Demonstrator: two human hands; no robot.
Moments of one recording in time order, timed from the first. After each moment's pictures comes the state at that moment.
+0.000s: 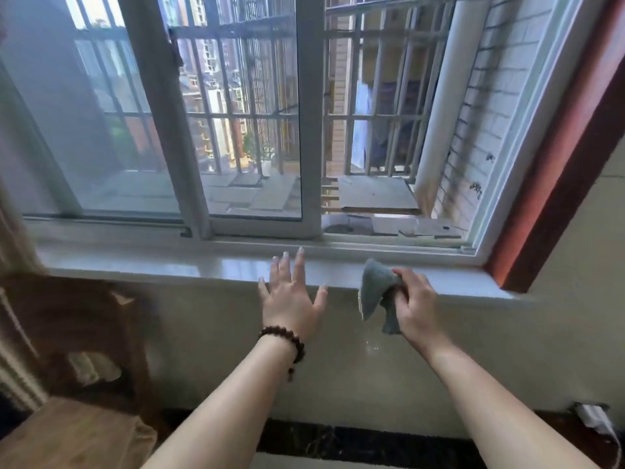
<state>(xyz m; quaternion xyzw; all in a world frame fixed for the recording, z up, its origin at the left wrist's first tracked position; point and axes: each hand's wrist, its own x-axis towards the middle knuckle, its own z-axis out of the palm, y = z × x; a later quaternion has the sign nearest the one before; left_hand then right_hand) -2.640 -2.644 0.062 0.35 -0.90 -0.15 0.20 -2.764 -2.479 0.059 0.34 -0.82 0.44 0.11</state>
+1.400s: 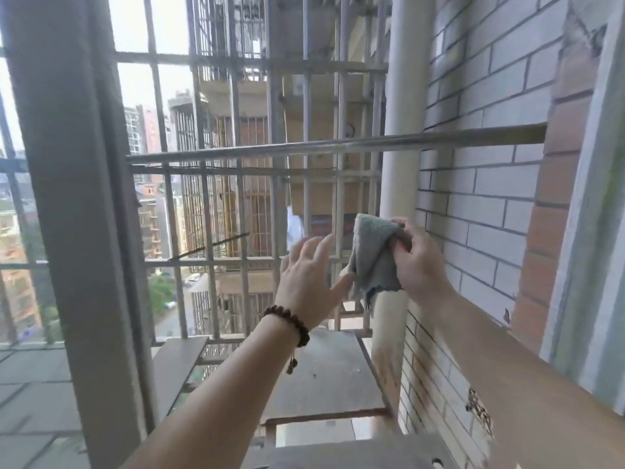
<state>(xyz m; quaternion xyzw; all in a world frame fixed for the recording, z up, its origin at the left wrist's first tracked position) -3.179 -2.812 0.290 0.05 -0.90 -0.12 0.42 -3.253 -2.652 0.328 0.36 -0.68 0.59 0.25</state>
